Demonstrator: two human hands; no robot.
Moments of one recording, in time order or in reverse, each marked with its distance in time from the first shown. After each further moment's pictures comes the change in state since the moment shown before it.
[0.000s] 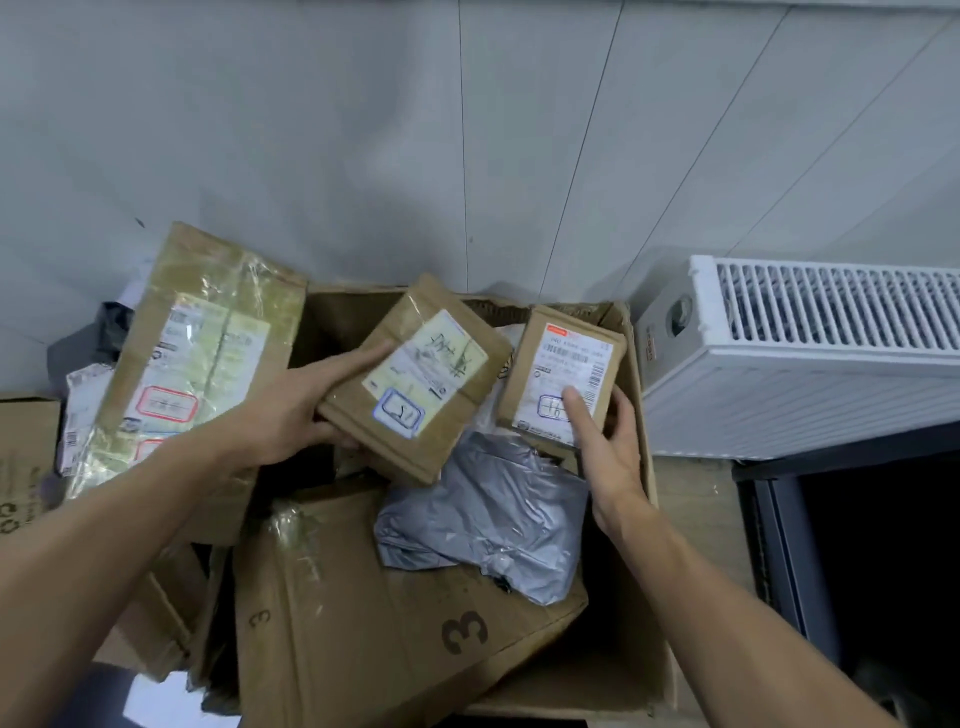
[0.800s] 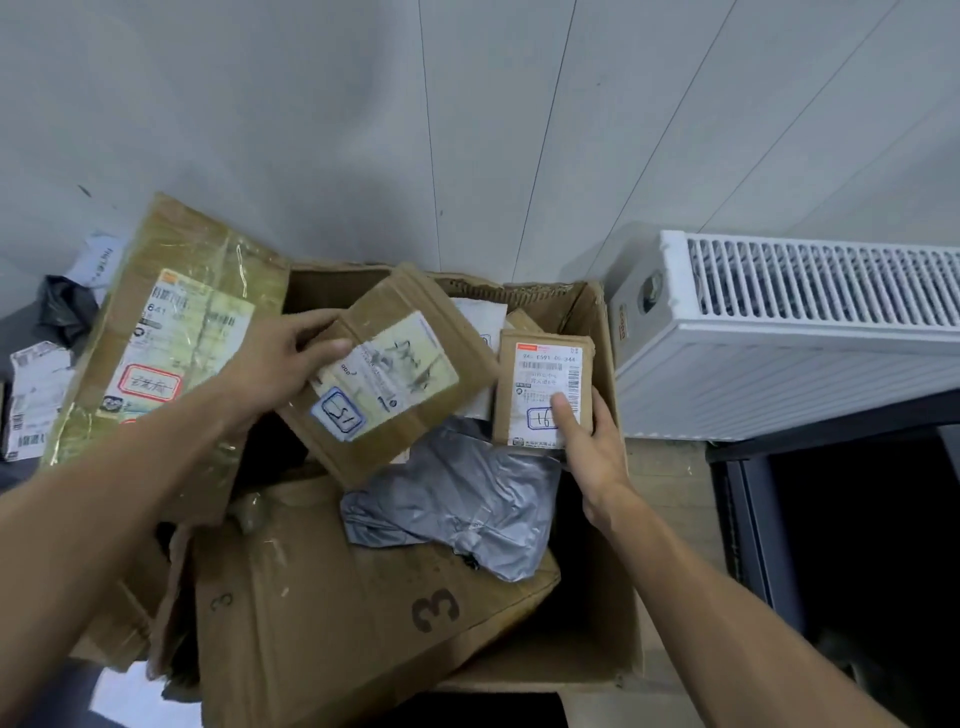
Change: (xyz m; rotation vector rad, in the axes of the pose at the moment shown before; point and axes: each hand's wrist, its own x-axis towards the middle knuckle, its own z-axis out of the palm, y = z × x) left_hand 0.021 0.045 0.010 -0.348 0.278 -0.221; right_hand 0.006 0.023 -0.023 -0.149 0.021 0.063
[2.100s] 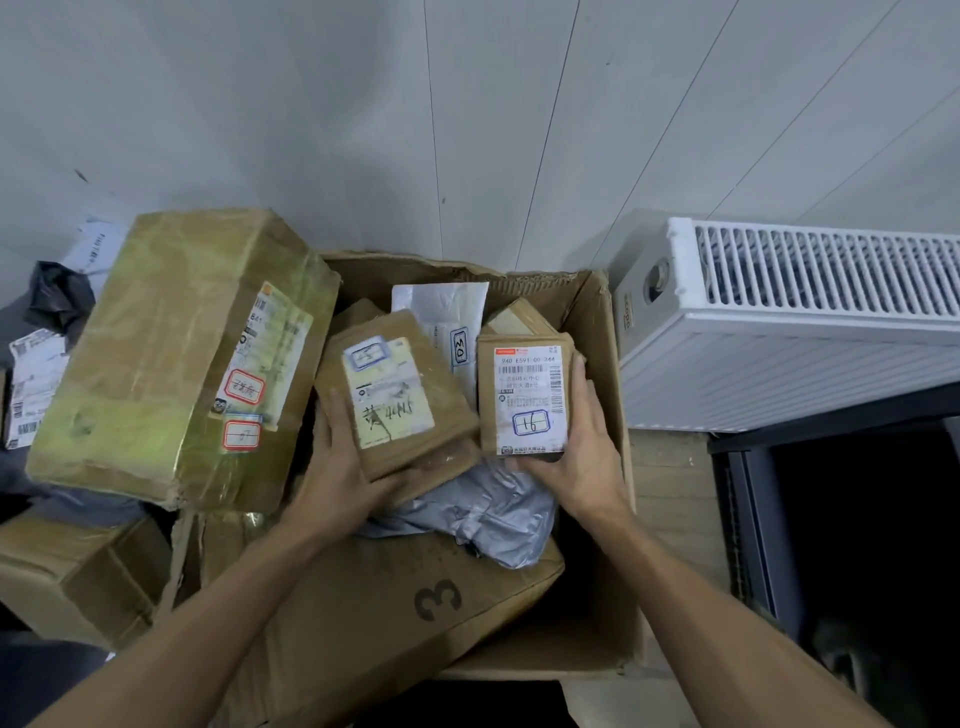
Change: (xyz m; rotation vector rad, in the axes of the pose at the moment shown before) left_hand -0.072 -0.054 0.097 0.182 0.020 -0.182; right_hand -0.021 0.001 -0.009 -0.596 -0.136 -0.475
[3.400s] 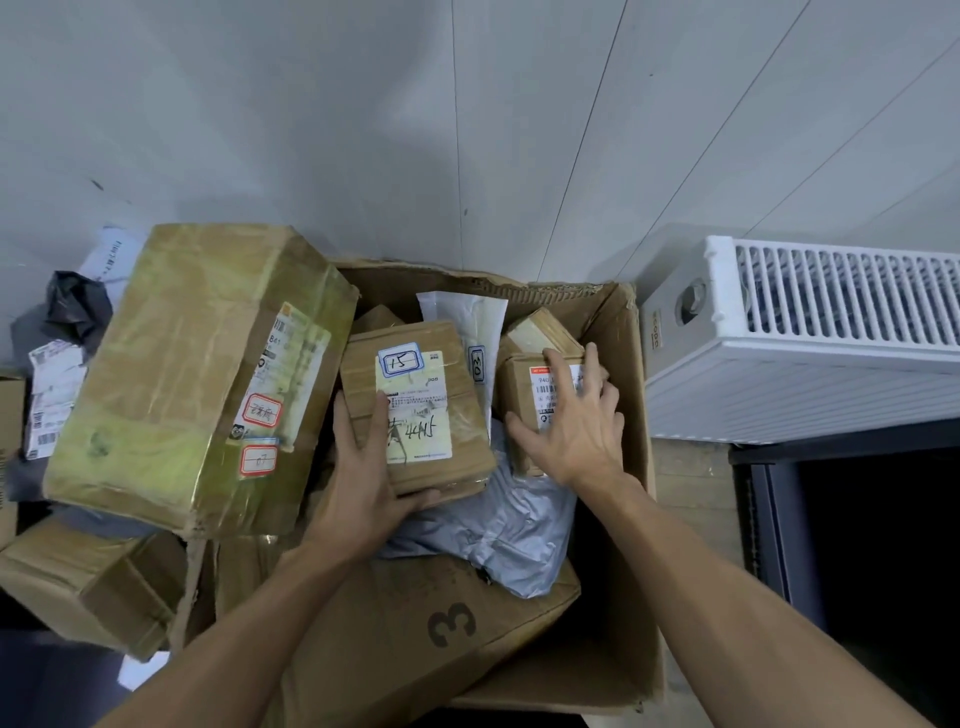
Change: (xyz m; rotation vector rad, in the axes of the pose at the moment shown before) left_hand 0.013 -0.003 0.010 0.110 0.093 0.147; right_hand 0.058 -0.031 0.015 -0.452 -0.060 0.075
